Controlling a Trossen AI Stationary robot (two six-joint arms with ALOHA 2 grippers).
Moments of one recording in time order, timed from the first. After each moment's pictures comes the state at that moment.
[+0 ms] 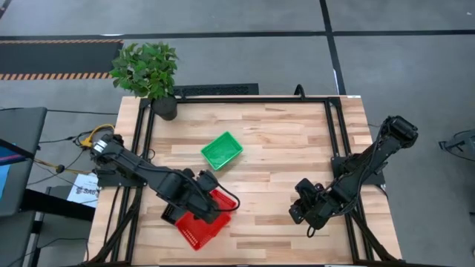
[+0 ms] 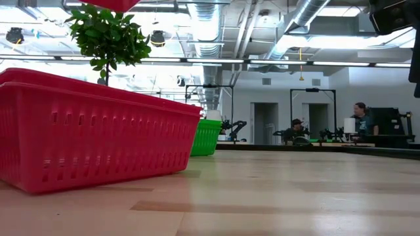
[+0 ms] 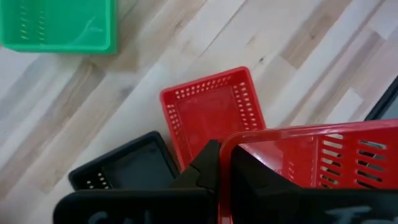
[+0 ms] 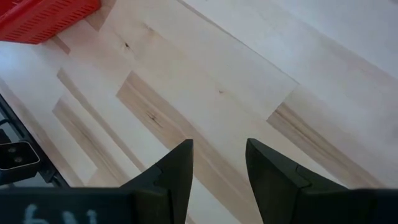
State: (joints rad) left arm -0.51 1.75 1.76 -1.32 -0.26 -1.18; right arm 0.76 1.38 0.88 -0.68 0.37 1.64
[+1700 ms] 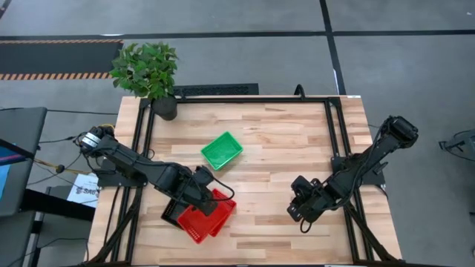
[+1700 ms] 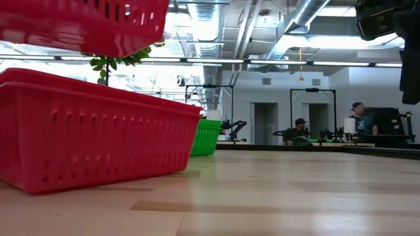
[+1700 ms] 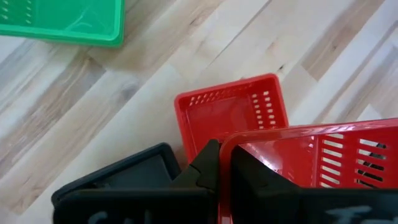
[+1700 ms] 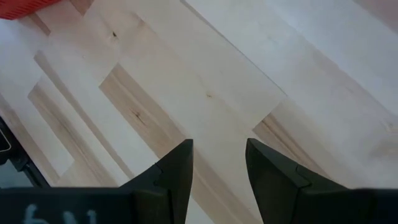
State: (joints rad) left arm -0.46 1.60 1.40 -1.05 -0.25 -1.19; right arm 0.68 1.38 0.88 -0.69 0.29 1.47
